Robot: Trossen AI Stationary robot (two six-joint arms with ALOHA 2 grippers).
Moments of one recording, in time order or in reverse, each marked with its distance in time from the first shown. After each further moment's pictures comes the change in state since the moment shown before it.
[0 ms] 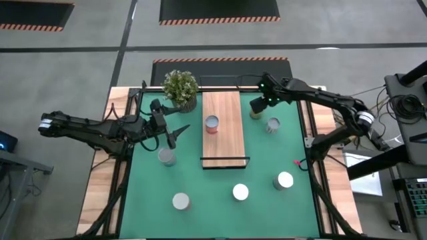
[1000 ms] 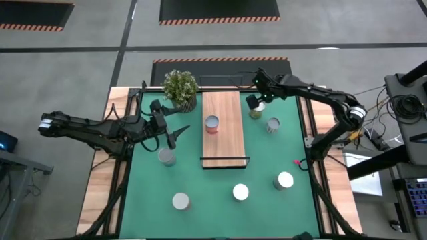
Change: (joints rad) left arm 0.000 0.000 -0.002 -0.022 0.000 0.000; right arm -0.018 0.096 0.087 -0.009 0.020 0.027
